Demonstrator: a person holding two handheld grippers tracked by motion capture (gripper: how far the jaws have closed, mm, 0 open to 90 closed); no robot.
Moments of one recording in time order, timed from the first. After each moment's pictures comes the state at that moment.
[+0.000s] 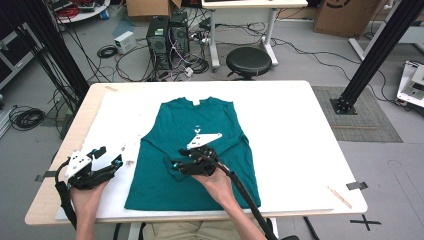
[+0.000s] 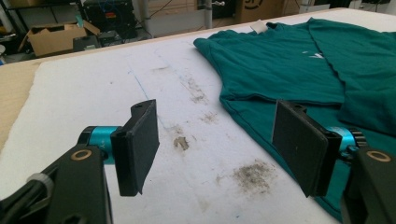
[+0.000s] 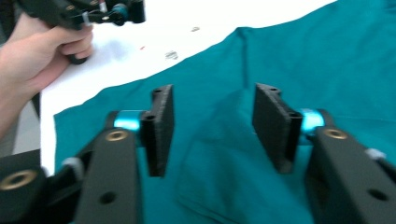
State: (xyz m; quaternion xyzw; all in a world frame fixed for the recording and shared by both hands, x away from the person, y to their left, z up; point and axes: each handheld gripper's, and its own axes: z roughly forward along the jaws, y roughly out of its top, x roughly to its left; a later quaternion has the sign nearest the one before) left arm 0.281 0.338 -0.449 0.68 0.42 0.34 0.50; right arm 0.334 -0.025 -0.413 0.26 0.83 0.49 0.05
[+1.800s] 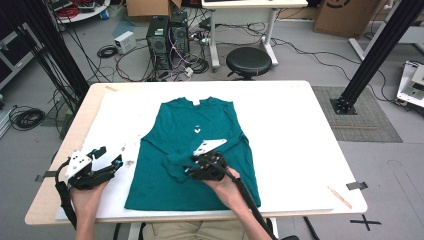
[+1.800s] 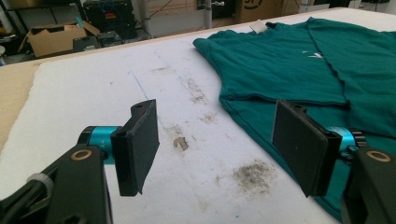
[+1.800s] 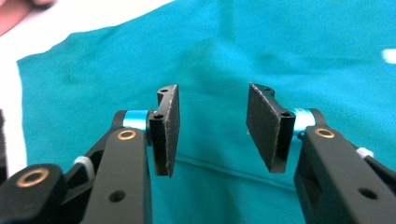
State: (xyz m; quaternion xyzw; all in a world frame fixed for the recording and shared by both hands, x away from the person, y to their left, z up) left arm 0.281 0.337 -0.449 0.68 0.42 0.34 0.50; right arm 0.326 -0.048 -0.422 0.27 0.86 0.42 0.08
